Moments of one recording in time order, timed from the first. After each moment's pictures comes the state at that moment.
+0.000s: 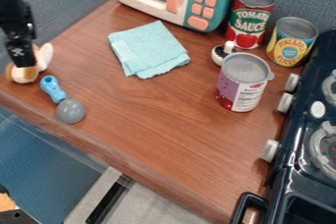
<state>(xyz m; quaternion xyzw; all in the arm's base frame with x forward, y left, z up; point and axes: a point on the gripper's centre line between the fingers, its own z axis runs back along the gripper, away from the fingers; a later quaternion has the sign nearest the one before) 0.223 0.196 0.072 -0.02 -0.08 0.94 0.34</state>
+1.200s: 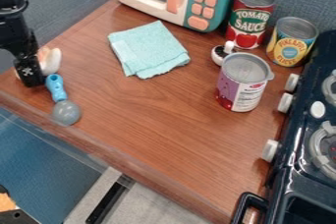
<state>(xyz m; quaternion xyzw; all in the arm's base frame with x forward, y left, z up) 0.233 0.193 0.030 -0.02 -0.02 0.94 0.33</state>
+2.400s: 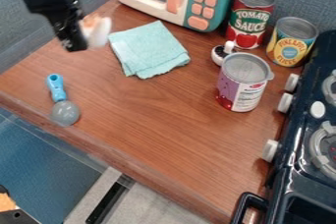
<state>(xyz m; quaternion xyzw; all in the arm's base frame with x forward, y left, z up) 0.262 0.119 0.106 -0.11 -0.08 0.89 0.43</state>
